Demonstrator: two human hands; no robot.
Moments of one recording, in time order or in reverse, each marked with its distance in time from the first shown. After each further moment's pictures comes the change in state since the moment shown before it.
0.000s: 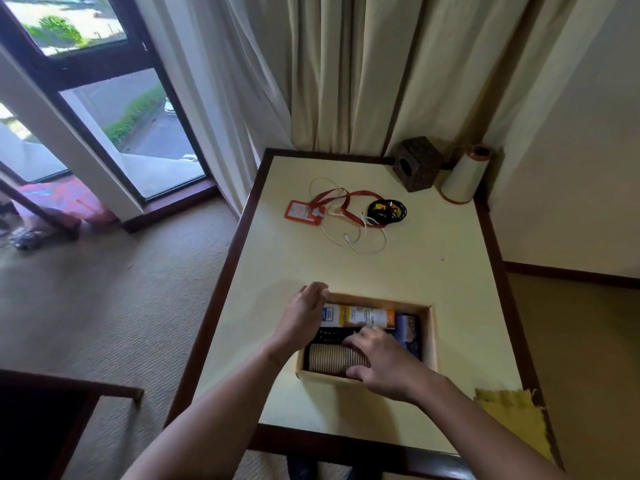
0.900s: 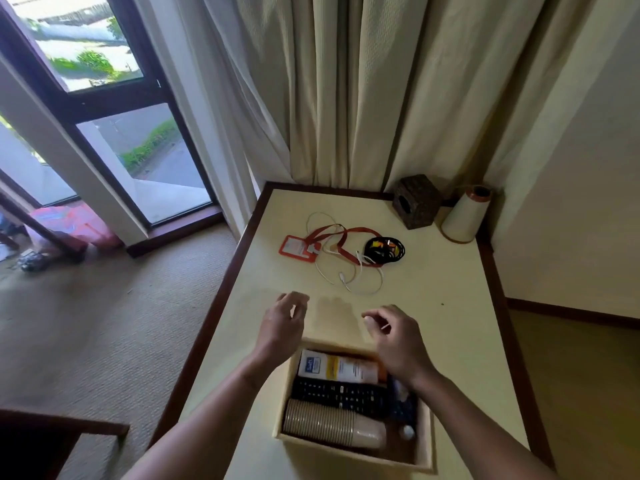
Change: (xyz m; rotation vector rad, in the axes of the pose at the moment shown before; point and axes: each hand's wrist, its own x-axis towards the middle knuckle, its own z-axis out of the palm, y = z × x) left_hand 0.049 0.025 -0.024 -0.040 0.219 -0.022; right_hand 0.061 0.044 -0.070 0.440 0.611 0.014
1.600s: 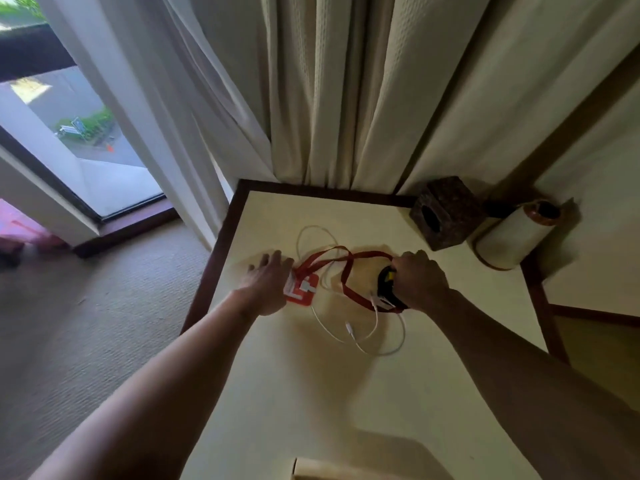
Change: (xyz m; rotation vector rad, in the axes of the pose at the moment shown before) left_hand 0.274 -0.035 0.003 0.851 -0.428 0.180; right_hand 0.287 0.071 0.019 -1.012 -0.280 0.120
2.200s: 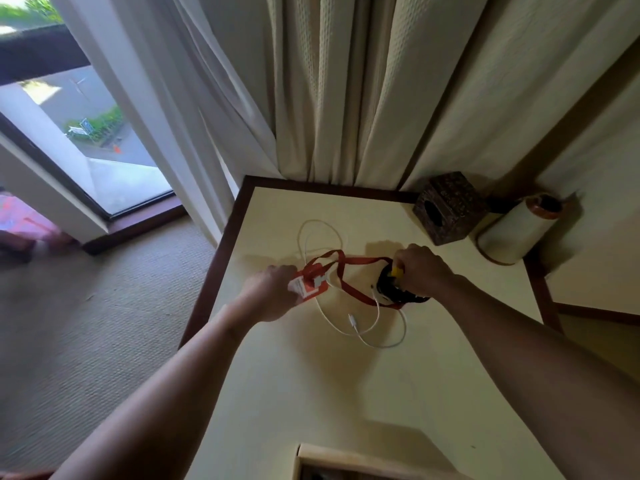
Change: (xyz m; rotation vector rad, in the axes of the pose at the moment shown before) left_hand -0.036 0.011 -0.005 -0.311 0.032 -0.028; right_hand 0.015 0.018 0.005 0.191 -0.100 -0.038
